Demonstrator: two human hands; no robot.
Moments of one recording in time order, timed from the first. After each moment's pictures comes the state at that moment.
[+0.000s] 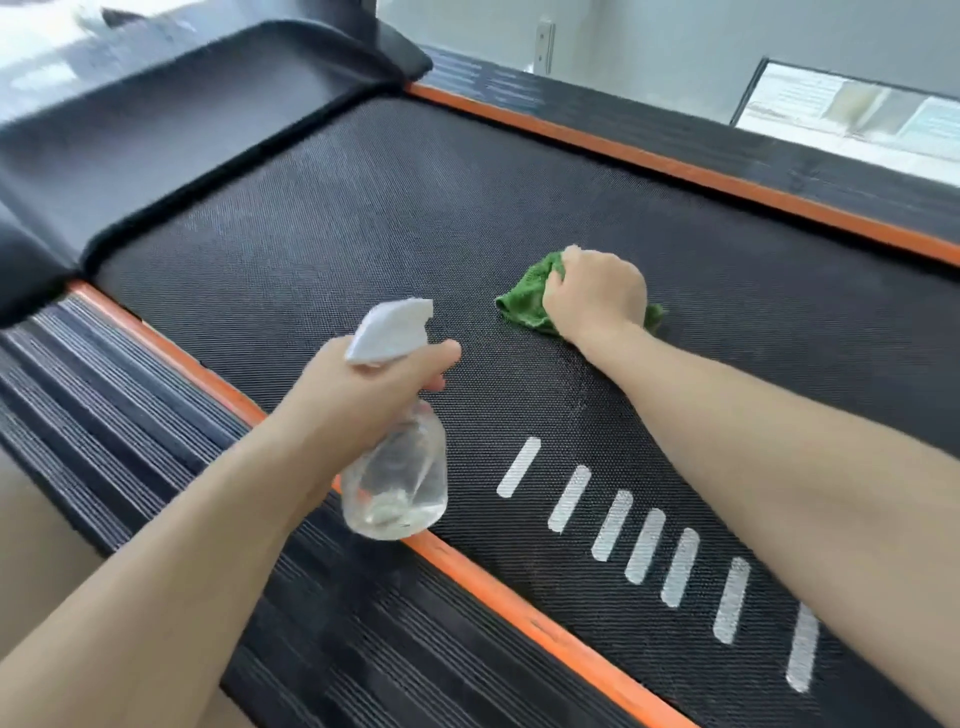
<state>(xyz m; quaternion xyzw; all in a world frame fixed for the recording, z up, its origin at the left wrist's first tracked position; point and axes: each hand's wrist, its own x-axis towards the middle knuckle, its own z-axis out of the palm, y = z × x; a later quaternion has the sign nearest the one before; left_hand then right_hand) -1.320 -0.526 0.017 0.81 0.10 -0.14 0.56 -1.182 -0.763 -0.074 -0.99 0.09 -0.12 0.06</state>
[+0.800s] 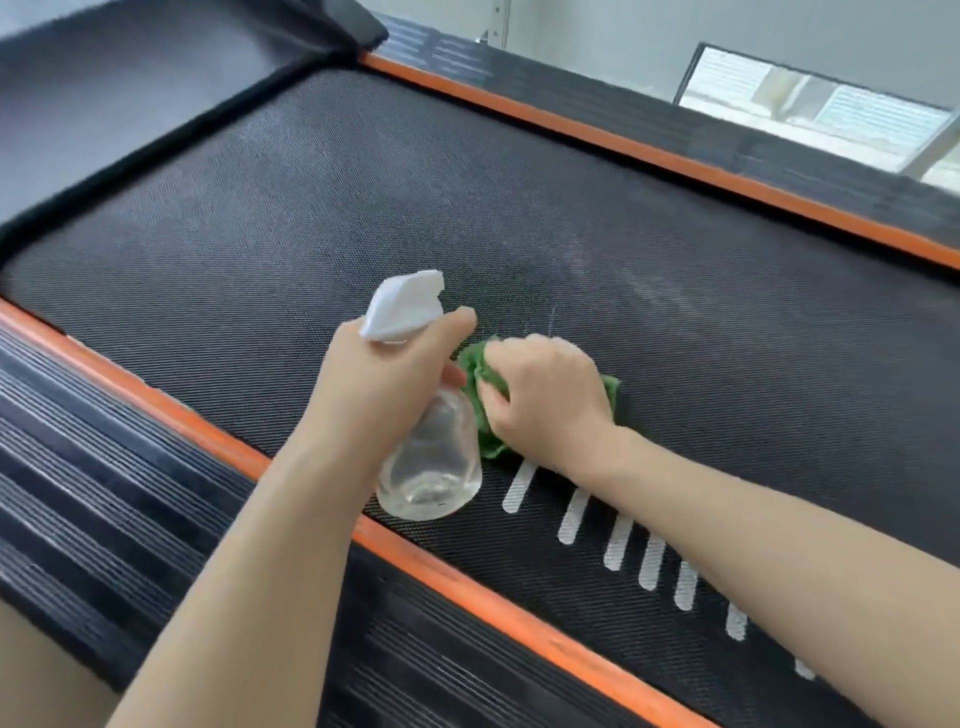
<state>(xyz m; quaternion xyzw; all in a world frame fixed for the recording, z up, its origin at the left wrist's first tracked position) -1.292 -0.544 0.011 0.76 0.11 -0.13 0.63 -1.285 -0.708 -0.075 -0.98 -0.10 -0.14 0.11</state>
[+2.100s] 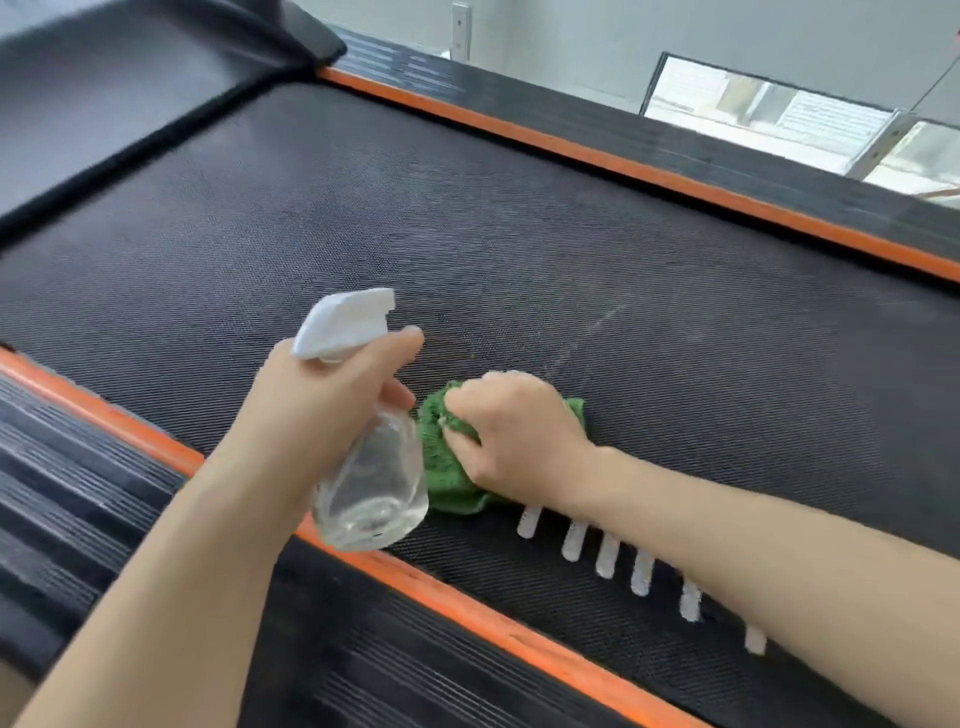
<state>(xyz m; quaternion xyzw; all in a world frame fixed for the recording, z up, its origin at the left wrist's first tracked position) -1.306 -0.538 0.017 0.77 0.12 -0.13 0.61 -1.320 -0.720 -0.074 -0.96 -0.21 -0.10 0.16</state>
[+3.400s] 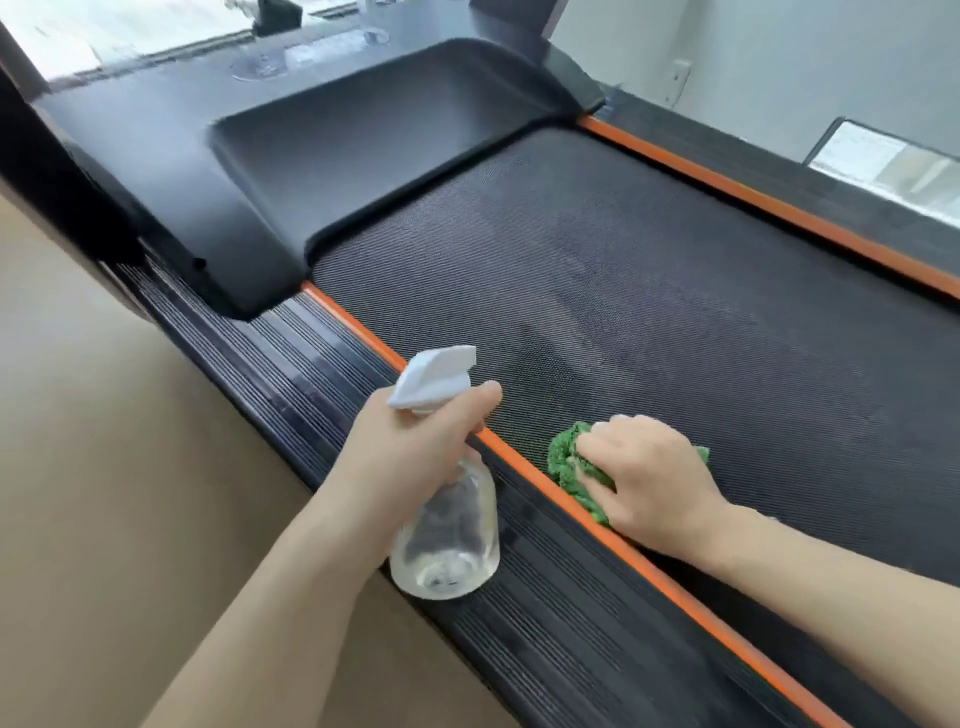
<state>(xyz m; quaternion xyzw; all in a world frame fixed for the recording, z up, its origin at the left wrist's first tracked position) -1.313 -0.341 0.018 0.73 0.16 -0.14 0.65 -1.285 -0.592 -0.077 -0.93 -0.31 -0.15 0.09</state>
